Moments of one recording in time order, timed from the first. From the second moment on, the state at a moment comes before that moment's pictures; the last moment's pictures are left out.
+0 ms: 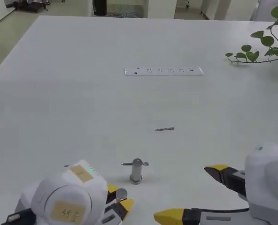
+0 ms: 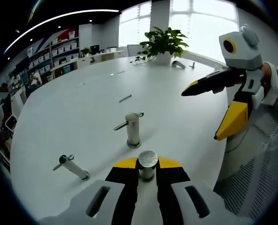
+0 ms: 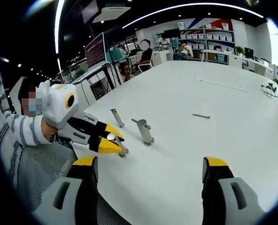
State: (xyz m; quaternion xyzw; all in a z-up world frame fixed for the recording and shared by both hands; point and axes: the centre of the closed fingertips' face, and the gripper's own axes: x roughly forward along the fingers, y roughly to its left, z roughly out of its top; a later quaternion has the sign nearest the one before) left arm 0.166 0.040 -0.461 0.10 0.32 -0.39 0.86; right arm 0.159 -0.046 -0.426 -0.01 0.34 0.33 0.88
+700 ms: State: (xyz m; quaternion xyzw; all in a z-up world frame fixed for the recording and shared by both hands) left arm 0.161 0.039 -0.453 0.07 0.32 -0.43 0.84; right arm 0.159 -0.043 -0.424 -0.01 0.33 0.34 0.88
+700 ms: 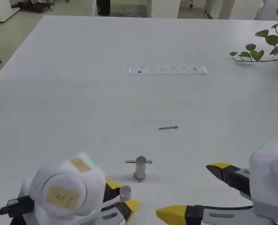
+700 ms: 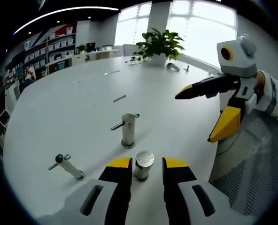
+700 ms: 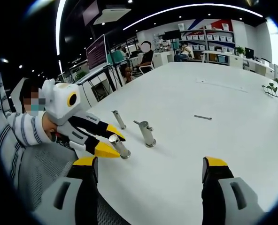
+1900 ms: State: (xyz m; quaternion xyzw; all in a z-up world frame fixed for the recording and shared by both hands) left arm 0.156 0.100 -0.414 0.01 0.26 -0.41 0.87; right arm 0.168 -0.058 -0.419 -0.01 0.33 0.32 0.89
